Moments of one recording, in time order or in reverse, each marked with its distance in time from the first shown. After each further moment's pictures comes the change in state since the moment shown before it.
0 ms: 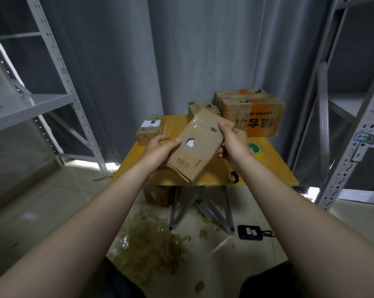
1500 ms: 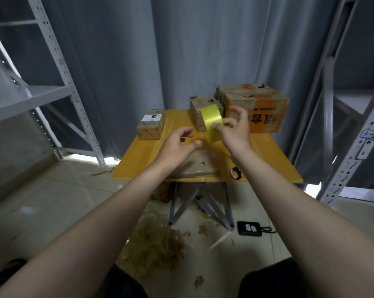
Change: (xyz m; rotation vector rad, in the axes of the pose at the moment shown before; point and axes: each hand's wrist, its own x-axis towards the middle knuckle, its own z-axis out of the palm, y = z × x) left_hand 0.024 -0.023 0.030 0.243 -0.065 0.383; right_hand 0.008 -0.001 0.013 -0.119 0.044 -0.260
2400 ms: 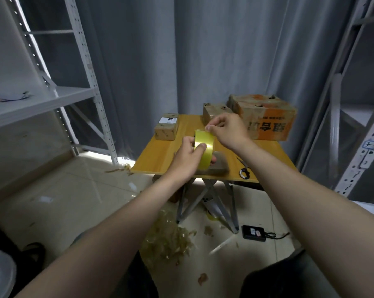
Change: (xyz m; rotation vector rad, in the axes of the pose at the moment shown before) left_hand -0.080 0.035 -0.015 -0.231 -0.046 -0.067; right_hand -0.037 -0.056 0.024 -0.539 -0.259 -0.274
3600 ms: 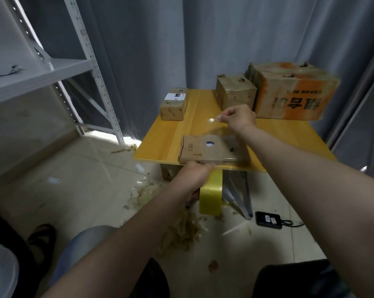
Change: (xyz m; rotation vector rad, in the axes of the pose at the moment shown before) left_hand 0.012 -0.066 0.006 0.041 0.029 -0.763; right_hand 0.075 0.090 0.082 0.010 -0.055 0.351
